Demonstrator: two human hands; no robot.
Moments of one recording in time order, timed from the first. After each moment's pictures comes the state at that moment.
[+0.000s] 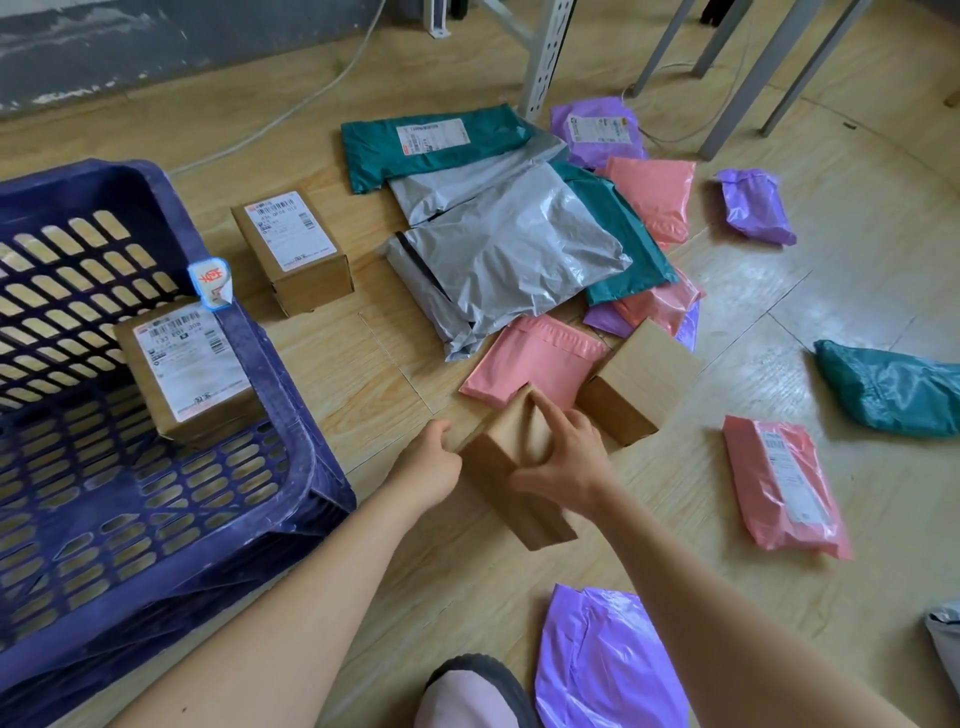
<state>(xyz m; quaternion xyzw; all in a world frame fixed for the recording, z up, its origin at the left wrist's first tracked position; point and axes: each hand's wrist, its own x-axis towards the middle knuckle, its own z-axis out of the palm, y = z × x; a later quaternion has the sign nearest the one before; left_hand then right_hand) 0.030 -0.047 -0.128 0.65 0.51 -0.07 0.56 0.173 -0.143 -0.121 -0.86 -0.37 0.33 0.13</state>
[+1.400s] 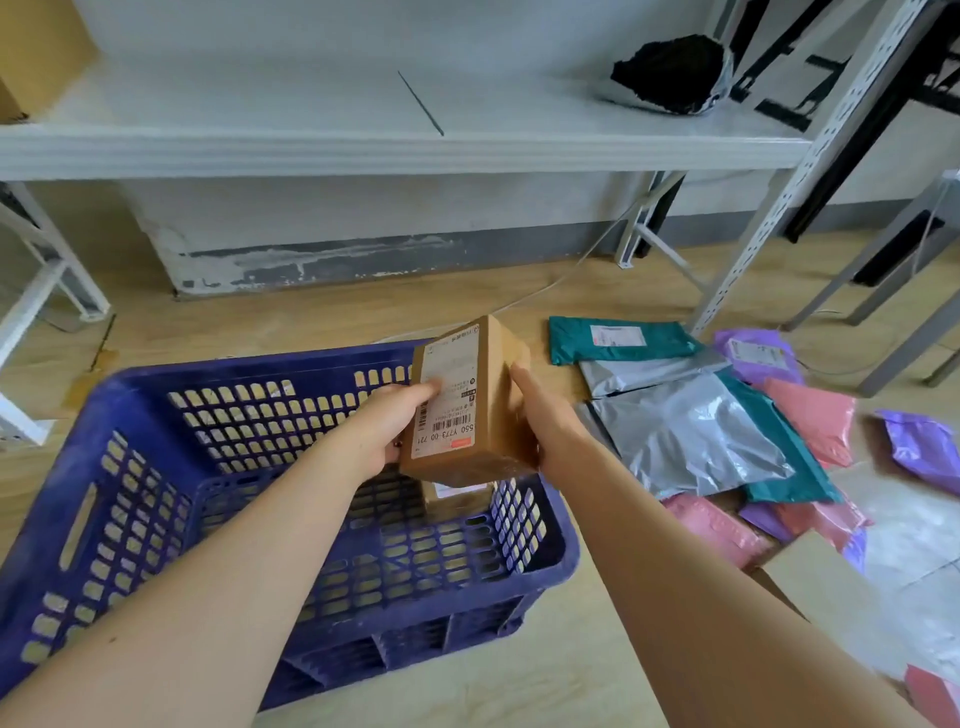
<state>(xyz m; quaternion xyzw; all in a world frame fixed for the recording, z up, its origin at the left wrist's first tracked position) -0.189 0.077 0.061 0.42 0.58 0.25 0.65 -0.034 0.048 0.062 -0.72 -0.25 0.52 0.39</state>
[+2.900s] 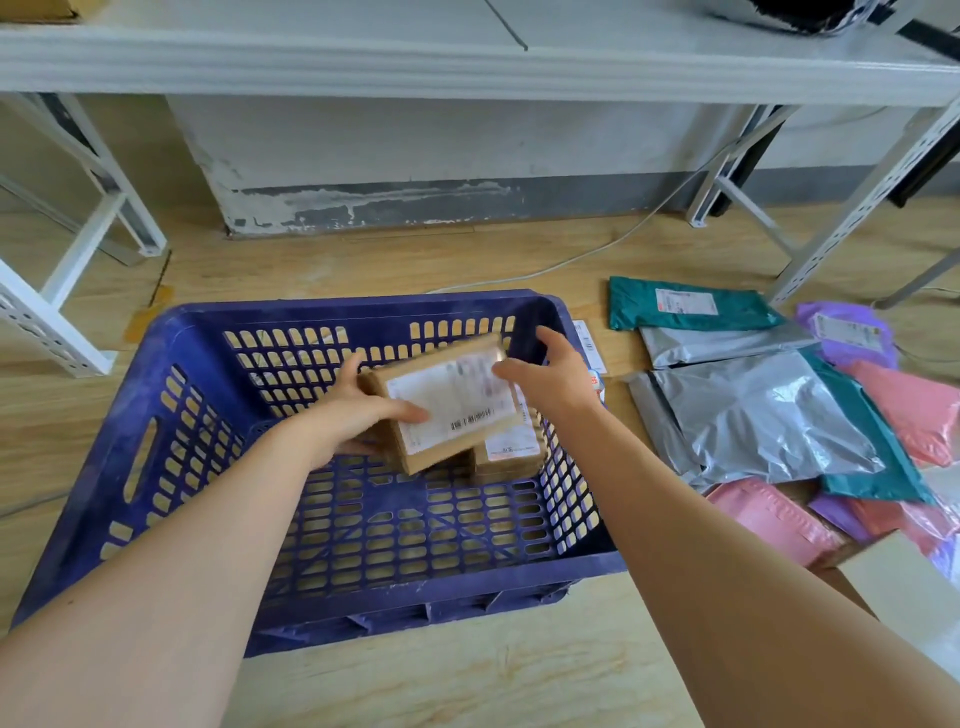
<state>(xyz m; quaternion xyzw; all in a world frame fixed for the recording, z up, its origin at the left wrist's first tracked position) -0.287 0.094 0.000 0.45 0.65 0.21 0.58 -0.084 0.065 0.041 -0.71 -0.46 0.42 0.34</state>
